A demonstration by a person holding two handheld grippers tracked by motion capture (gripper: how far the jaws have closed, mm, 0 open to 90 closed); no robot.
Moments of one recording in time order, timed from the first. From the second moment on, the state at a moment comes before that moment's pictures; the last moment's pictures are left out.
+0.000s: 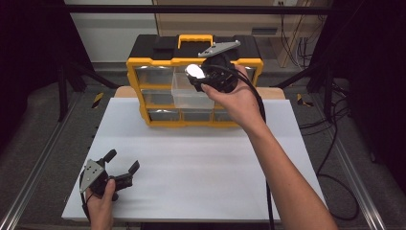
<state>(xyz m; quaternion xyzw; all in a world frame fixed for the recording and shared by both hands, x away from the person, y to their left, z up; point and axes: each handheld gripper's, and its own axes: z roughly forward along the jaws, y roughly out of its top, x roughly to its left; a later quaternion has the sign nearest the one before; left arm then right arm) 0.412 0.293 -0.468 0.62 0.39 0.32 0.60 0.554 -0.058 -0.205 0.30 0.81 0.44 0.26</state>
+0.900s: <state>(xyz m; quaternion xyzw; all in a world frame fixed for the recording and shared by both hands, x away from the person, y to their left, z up) 0.412 0.293 -0.468 0.62 0.39 0.32 0.60 0.554 -0.055 -0.202 0.29 0.81 0.46 0.24</state>
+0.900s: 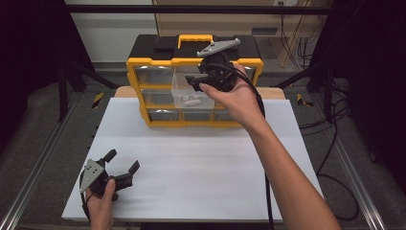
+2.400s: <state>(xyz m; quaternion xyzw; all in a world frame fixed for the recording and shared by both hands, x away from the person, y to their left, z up) 0.413 0.306 -0.470 0.60 0.41 0.32 0.61 0.540 -0.083 -0.208 0.29 0.74 0.53 0.30</state>
